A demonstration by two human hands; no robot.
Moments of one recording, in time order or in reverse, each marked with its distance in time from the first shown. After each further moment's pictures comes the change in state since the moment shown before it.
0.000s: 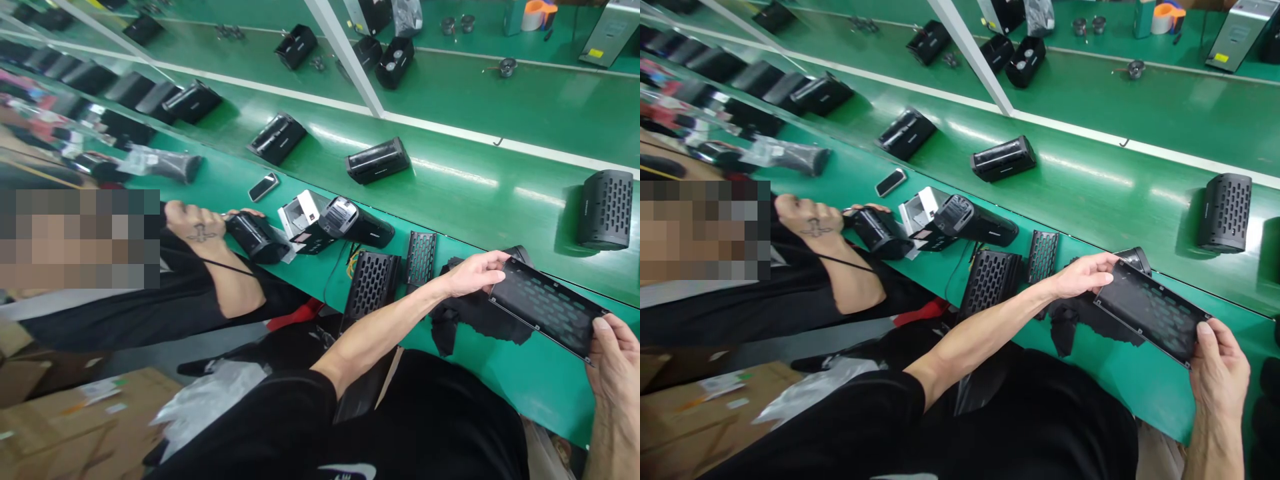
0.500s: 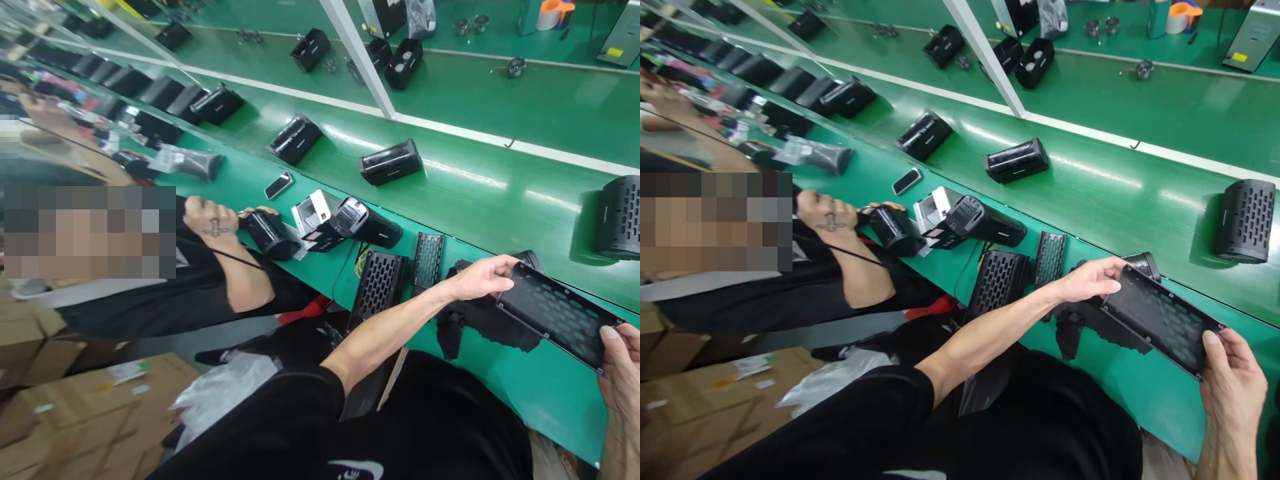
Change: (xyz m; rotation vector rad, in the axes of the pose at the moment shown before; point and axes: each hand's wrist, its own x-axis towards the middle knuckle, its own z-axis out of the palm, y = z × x) left_hand 0.000 -0.003 -0.004 0.004 -0.038 0.044; right_hand -0.005 -0.009 0.004 -0.070 0.053 0.035
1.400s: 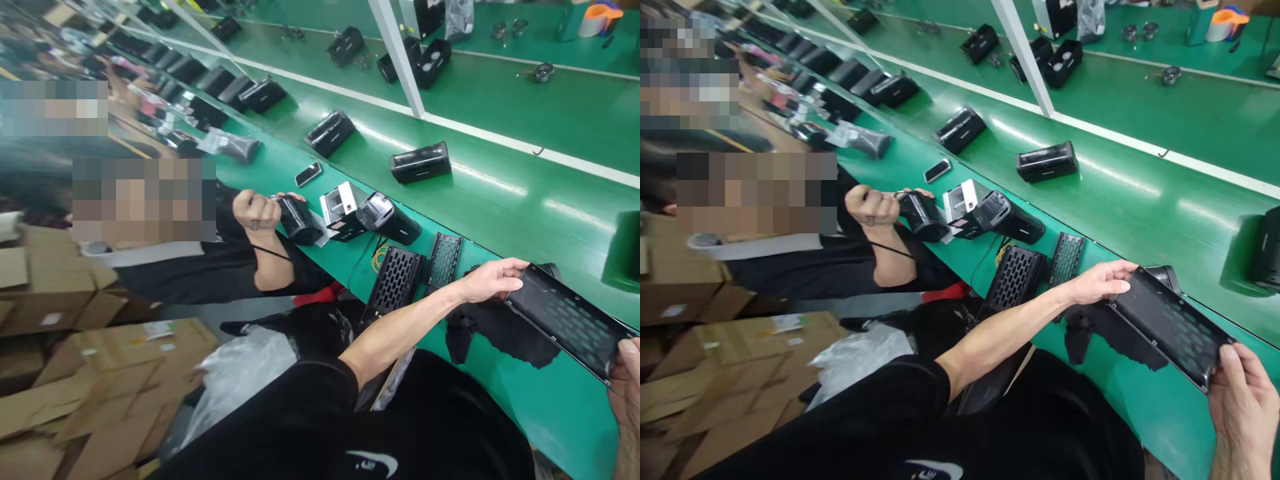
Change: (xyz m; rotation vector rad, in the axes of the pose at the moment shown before) left_hand -0.001 -0.012 -0.013 -0.250 0.146 -0.024; right_hand 0.005 -0.003 0.012 0.046 -0.104 0.005
